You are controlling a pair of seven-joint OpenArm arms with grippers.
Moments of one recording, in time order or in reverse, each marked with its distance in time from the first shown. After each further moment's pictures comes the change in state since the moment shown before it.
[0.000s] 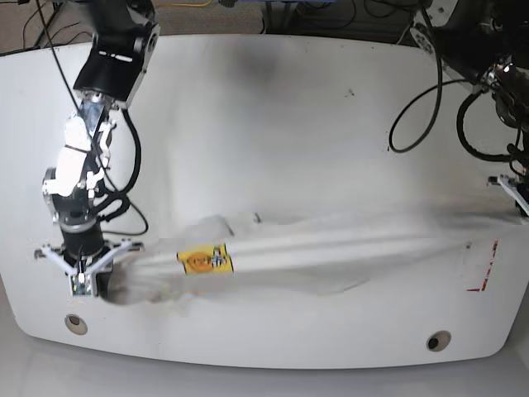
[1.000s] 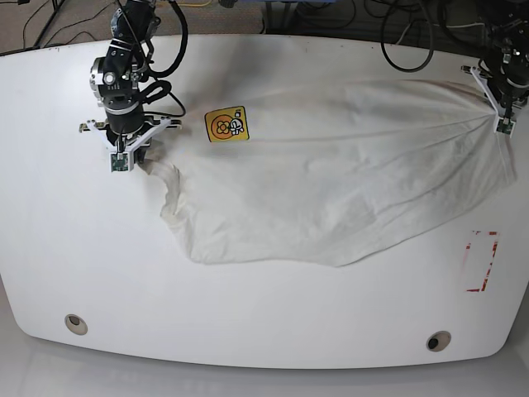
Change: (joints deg) left arm 33.7 1.7 -1.7 -0.3 0.9 0.1 -11.8; right arm -31.4 -13.2 4.7 7.2 -1.4 -1.0 0.0
